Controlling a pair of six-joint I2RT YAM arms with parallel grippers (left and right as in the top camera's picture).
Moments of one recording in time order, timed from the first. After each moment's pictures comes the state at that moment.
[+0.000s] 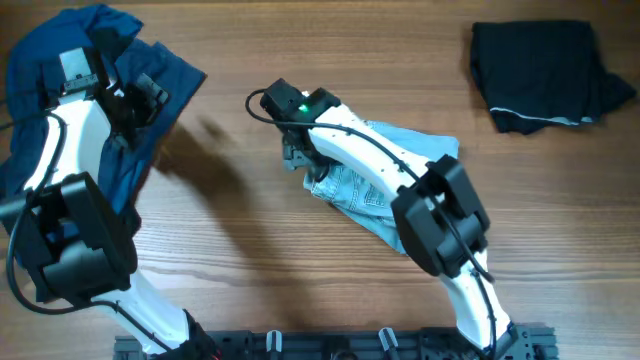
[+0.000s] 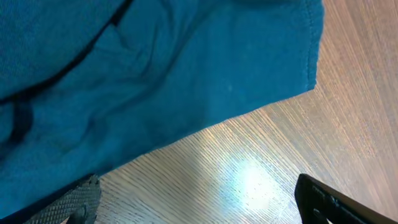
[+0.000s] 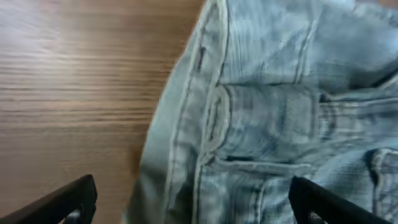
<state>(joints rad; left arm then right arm) 0.30 1.94 1.41 -0.64 0.23 -0.62 0.73 2.26 1.82 -1.08 0.24 0.66</state>
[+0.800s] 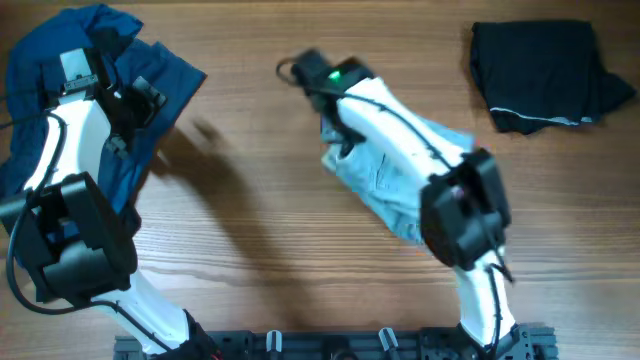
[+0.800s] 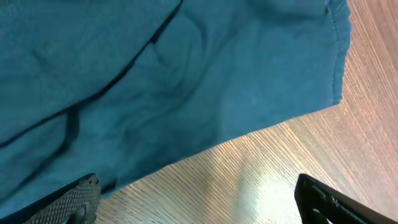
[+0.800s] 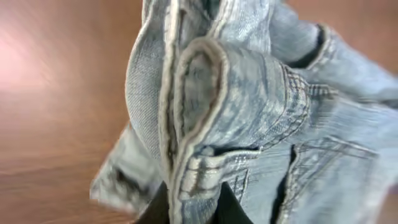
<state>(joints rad) 0.30 1.94 1.41 -0.65 0.14 -0.61 0.59 2.20 1.92 -1.20 0.31 0.58</state>
